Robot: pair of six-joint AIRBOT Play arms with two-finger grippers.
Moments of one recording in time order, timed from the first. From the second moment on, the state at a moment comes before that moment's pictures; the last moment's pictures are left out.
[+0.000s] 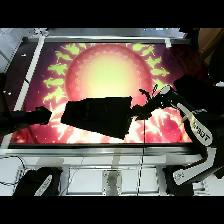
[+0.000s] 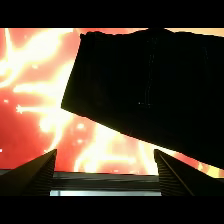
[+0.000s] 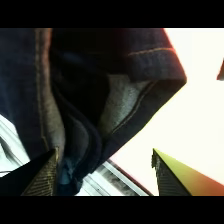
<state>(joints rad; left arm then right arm) -0.20 -0.53 1.00 1.59 -1.37 -1.86 0.09 -1.68 1.12 -0.81 1.34 1.19</state>
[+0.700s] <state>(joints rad) -0.20 -0.53 1.00 1.59 -1.37 -1.86 0.00 -1.62 1.12 -0.78 1.42 1.20</state>
